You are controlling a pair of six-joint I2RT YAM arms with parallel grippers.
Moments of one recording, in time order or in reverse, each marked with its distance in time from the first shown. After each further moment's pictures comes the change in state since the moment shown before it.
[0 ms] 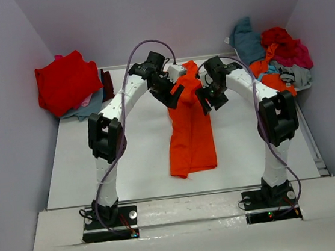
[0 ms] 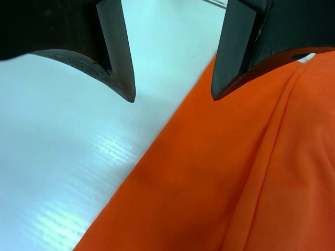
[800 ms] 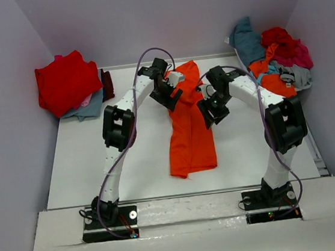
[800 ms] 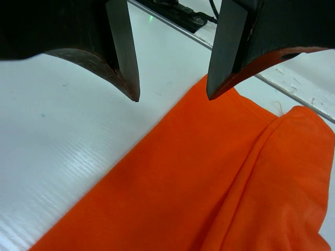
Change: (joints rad) left arm 0.048 0.335 0.220 -0.019 -0.077 -0.003; right arm 0.019 -0.138 -0.194 -0.077 -0.133 -0.029
